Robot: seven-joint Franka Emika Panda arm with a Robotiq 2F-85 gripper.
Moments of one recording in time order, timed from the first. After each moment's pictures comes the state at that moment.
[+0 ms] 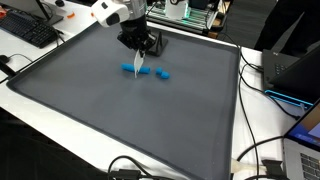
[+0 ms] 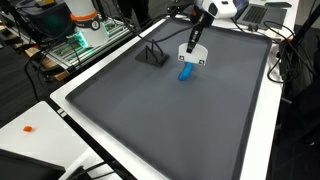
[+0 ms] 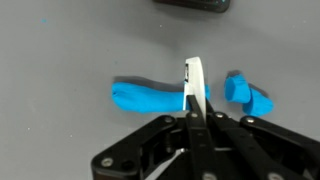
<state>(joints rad) 0.10 0.42 0.05 -1.88 -0.07 2.11 -0.10</state>
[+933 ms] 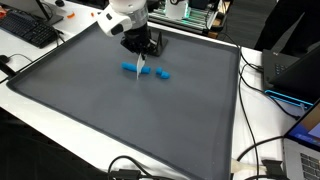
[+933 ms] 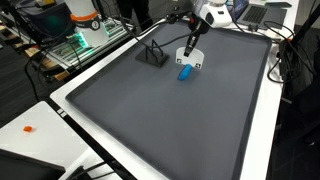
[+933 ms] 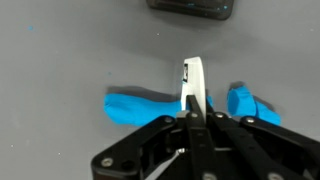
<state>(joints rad) 0.09 0.45 0.05 -1.88 -0.07 2.12 -0.10</state>
